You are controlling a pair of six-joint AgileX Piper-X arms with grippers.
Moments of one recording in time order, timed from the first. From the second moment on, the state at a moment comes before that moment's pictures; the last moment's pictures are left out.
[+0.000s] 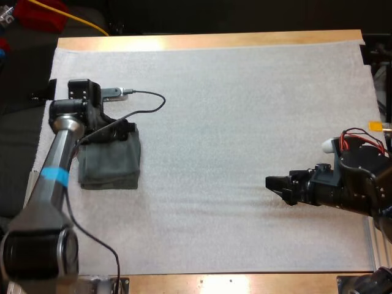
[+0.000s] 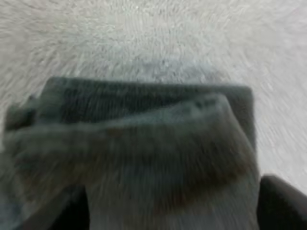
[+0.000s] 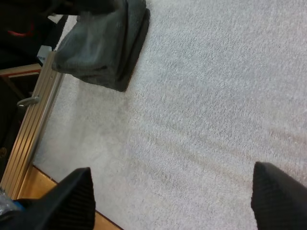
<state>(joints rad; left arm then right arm) 0.07 1.61 -1.20 0.95 0.04 -1.80 0.56 0.82 -0.93 0.91 -0.35 -1.37</state>
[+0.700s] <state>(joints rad) 0.07 1.63 -1.04 0.99 0.01 -1.75 0.56 0.82 -0.93 0.91 -0.35 -1.37</state>
